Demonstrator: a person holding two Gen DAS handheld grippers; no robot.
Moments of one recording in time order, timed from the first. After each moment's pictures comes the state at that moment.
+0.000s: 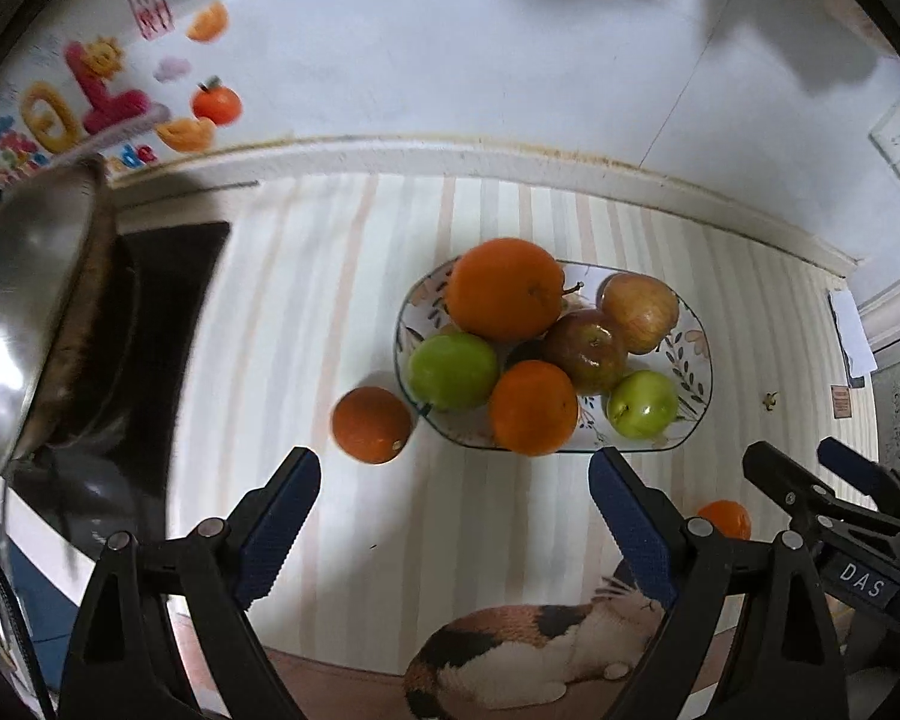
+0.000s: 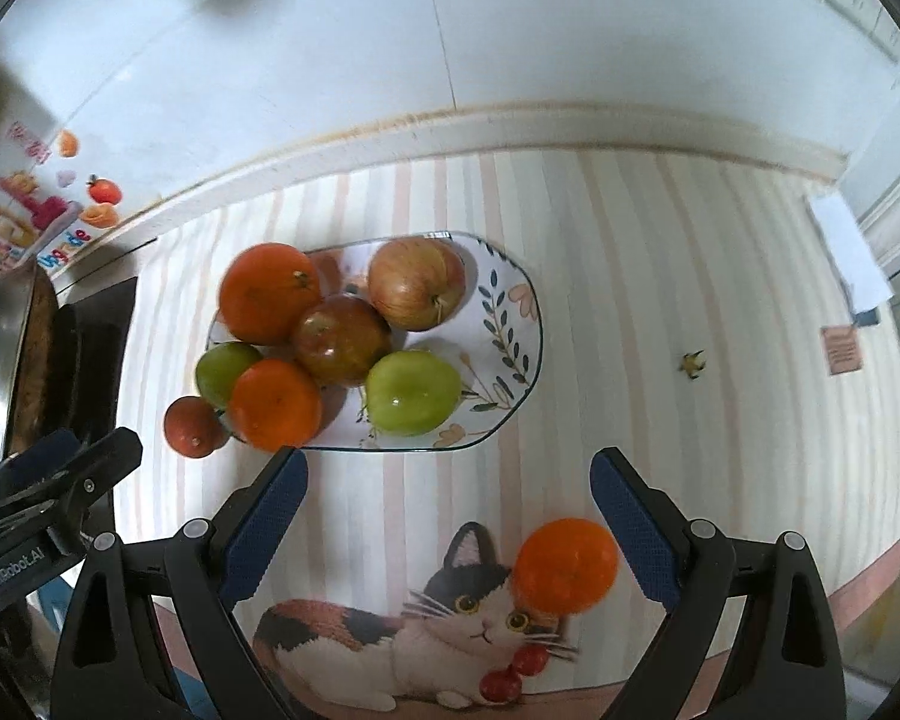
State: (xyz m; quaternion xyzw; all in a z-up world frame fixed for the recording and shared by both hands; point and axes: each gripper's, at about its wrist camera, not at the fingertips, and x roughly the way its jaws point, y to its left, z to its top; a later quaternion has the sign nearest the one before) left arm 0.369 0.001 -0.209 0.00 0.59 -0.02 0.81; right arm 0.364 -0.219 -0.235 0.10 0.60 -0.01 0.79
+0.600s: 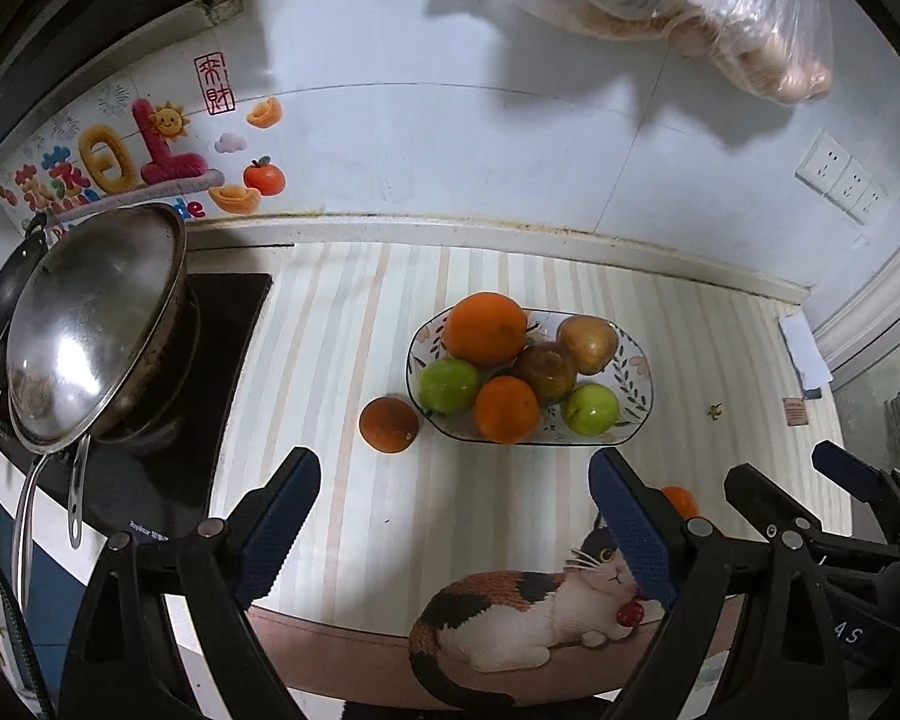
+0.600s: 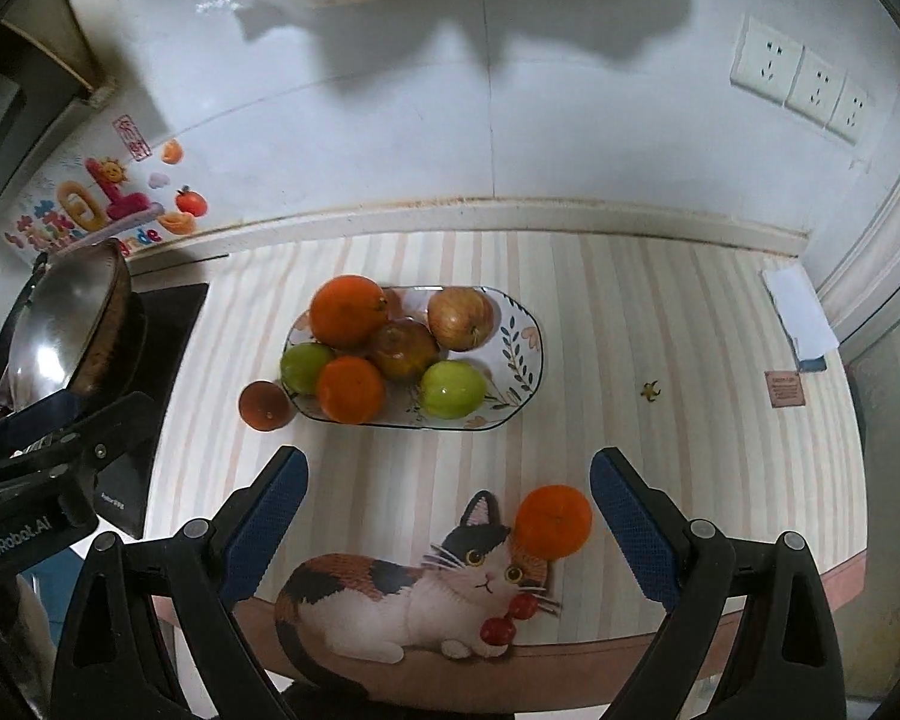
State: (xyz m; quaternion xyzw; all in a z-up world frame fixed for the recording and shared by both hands) left arm 0.306 0.007 -0.130 -0.02 0.52 -0.03 0.85; right arm 0.291 -0.194 -0.135 0.06 0.53 0.01 0.85
